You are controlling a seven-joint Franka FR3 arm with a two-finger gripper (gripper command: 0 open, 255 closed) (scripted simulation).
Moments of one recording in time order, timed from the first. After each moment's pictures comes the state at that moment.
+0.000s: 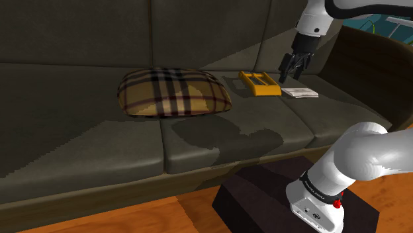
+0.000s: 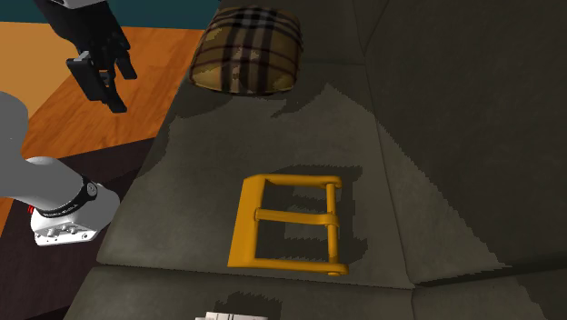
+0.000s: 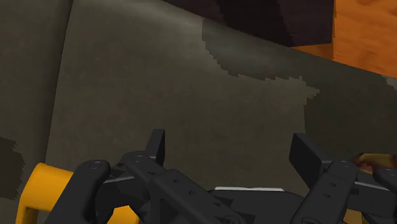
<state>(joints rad) 0.01 -0.76 -0.06 -2.41 -0.06 1.58 0.11</state>
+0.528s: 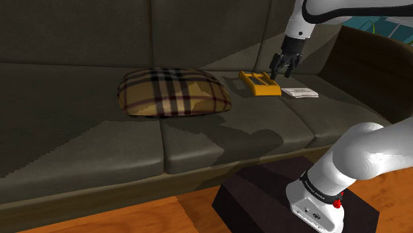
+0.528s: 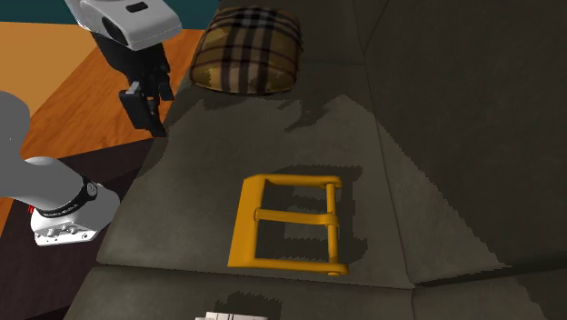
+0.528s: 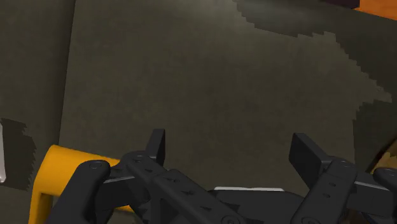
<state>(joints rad) -0.02 -0.56 -0.14 -2.34 -0.10 1.70 0.06</state>
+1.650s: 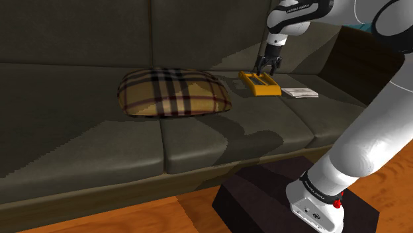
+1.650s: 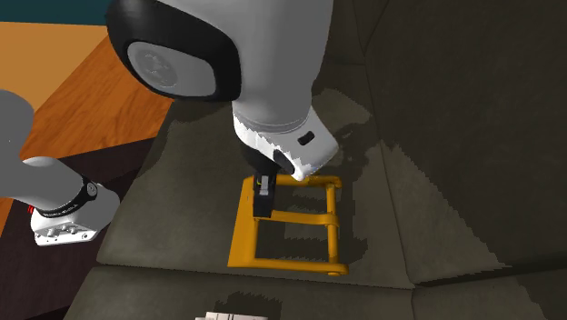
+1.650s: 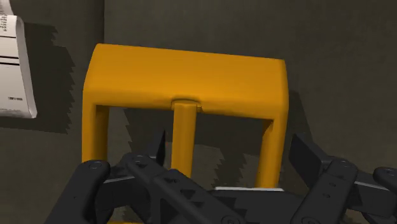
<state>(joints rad) -0.11 0.07 -0.32 -1.91 -0.01 1.87 -0.10</state>
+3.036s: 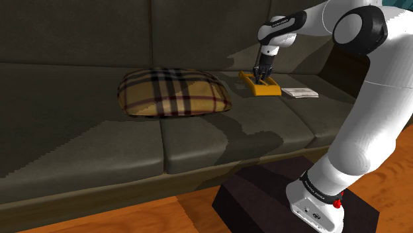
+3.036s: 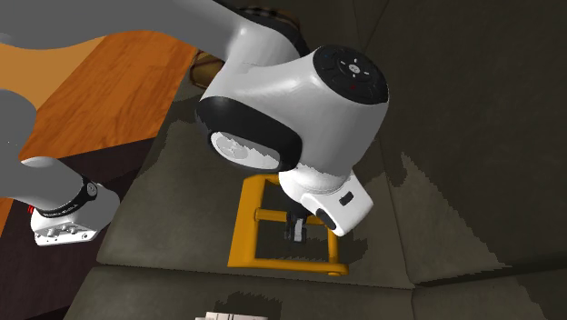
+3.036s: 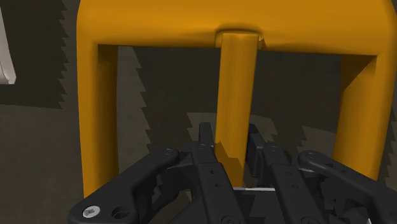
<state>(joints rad) -0.17 0.31 -0.34 -1.77 0.08 1.95 -0.16</state>
